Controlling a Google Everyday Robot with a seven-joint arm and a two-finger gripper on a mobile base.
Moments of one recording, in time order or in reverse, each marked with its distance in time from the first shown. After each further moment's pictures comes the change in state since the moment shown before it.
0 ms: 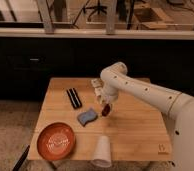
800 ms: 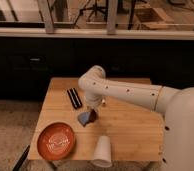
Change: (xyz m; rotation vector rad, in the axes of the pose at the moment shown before) arm -0.068 -0.054 0.000 -0.054 0.029 -0.179
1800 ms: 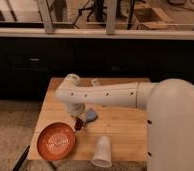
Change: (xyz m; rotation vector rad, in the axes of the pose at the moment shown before) arm -0.061 -0.067 0.009 -0.047 0.033 -0.145
